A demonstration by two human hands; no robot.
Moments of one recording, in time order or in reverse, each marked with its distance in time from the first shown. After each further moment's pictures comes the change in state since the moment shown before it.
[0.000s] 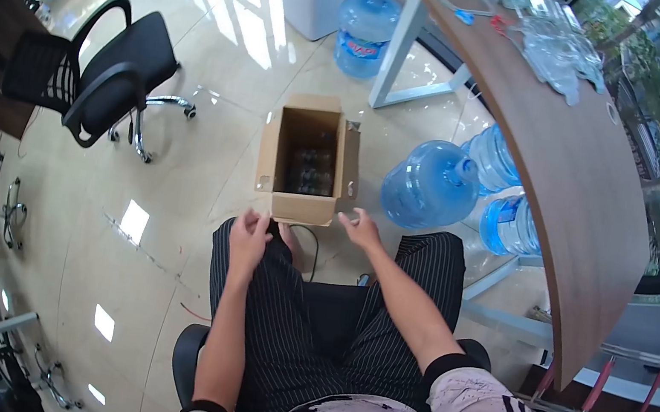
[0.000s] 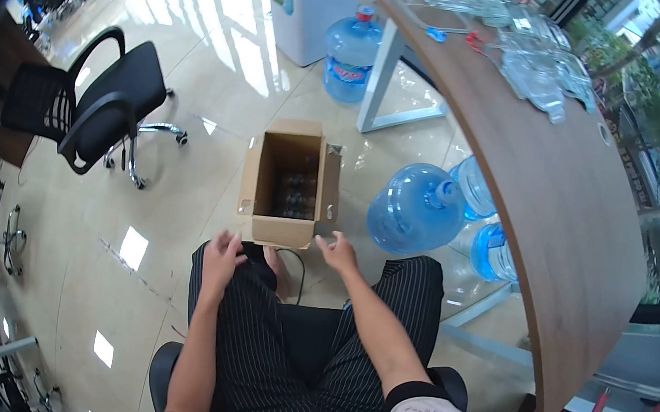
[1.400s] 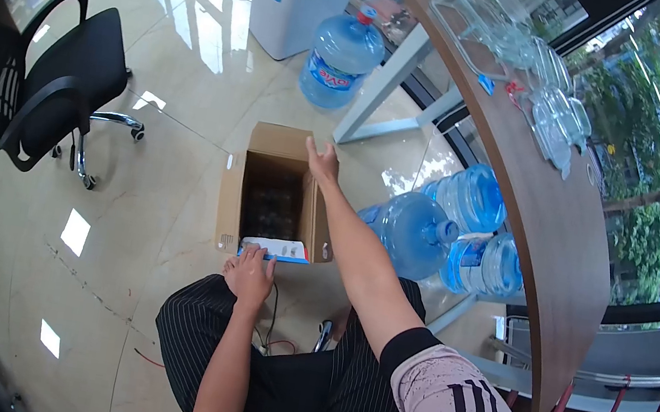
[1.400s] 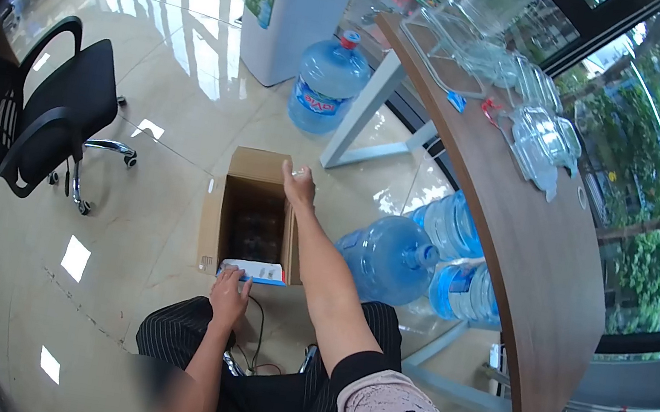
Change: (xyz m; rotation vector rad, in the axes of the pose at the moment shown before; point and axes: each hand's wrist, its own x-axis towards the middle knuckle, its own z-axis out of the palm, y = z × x) left_hand 0.108 -0.107 0.079 0.769 0.013 0.565; right_hand 0.258 -0.135 0.002 0.055 0.337 -0.060
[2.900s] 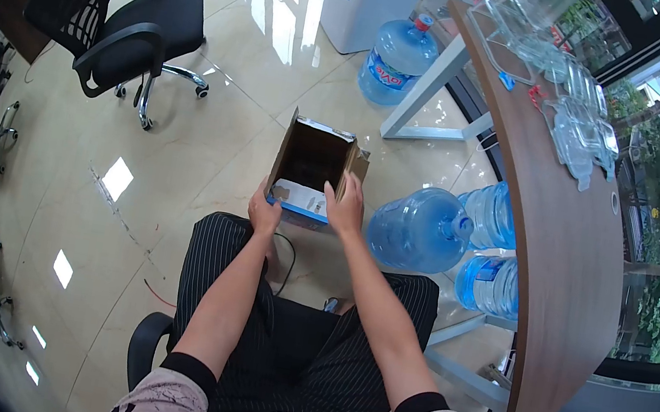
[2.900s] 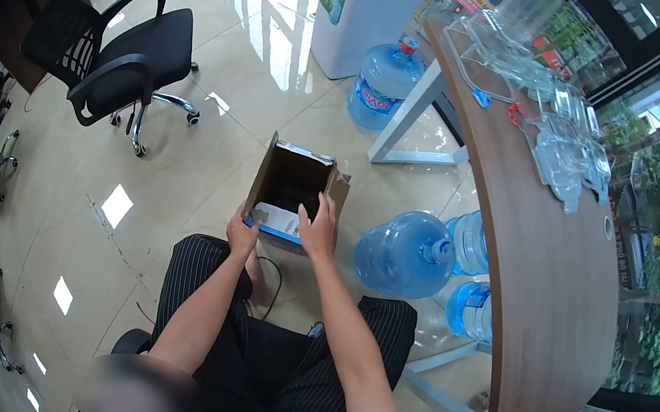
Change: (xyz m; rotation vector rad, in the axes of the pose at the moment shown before) left_hand 0.024 0.029 -0.032 -0.311 0.299 -0.498; right_hand -0.181 0.003 -0.085 -0.002 -0.135 -0.385
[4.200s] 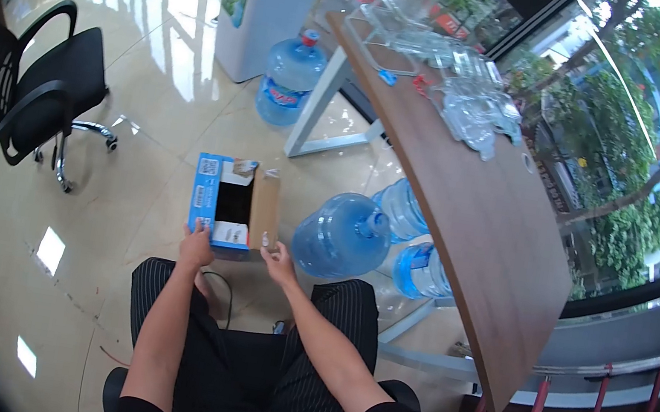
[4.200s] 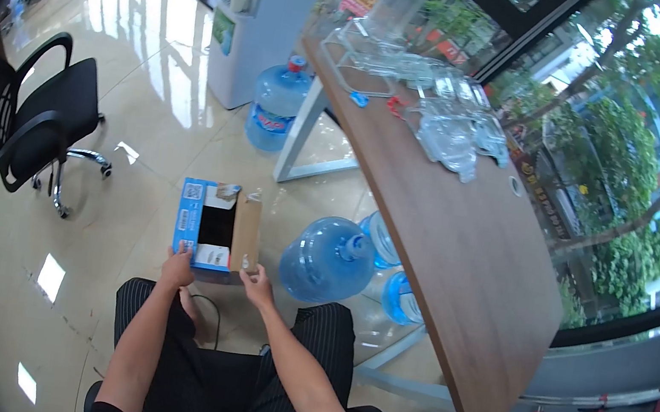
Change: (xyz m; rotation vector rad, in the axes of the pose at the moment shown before) left_hand 0.023 -0.011 0.011 0.760 -0.665 0.353; right_hand -0.073 0.100 0.007 0.270 -0.137 0.478
